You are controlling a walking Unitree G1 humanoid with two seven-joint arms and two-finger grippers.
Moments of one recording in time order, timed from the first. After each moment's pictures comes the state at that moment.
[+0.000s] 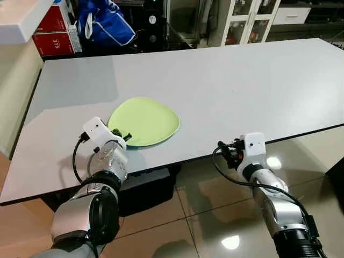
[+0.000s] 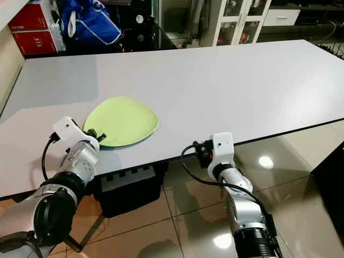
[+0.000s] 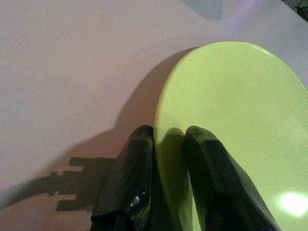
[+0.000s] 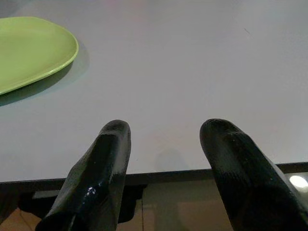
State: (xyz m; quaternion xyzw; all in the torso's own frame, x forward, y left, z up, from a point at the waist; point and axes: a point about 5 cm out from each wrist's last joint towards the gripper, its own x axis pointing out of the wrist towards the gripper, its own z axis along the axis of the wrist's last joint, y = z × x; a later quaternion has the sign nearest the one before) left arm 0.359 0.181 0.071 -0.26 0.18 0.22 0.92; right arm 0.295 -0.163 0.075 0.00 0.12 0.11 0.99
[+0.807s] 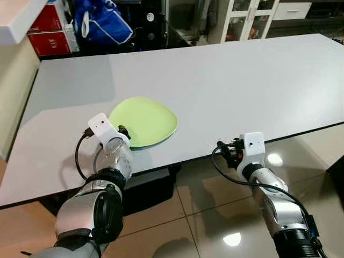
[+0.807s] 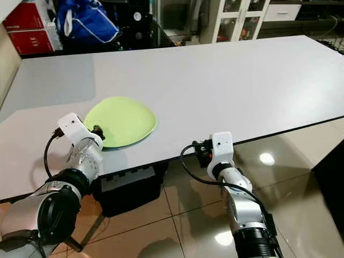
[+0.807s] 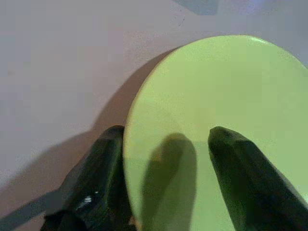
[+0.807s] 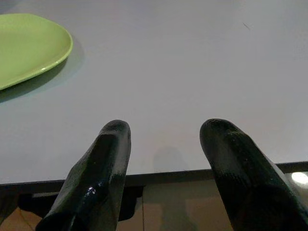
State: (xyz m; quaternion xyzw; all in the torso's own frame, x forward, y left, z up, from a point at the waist) left arm 0.364 0.173 0.079 -0.21 0.18 0.24 0.93; right arm 0.295 -0.162 0.075 0.00 0.12 0.11 0.99
